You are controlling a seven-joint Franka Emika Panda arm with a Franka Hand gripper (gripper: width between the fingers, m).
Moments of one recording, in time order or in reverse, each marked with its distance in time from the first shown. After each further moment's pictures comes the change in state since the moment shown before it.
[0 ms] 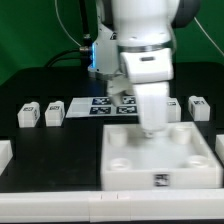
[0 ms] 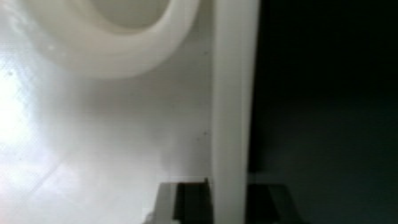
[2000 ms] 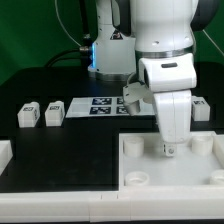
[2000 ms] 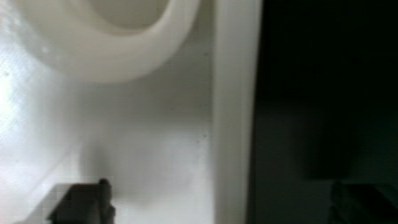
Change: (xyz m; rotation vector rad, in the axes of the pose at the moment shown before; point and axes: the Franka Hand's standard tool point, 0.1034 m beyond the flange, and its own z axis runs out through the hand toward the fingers) arm 0.012 0.037 0.003 0.001 0.000 0.029
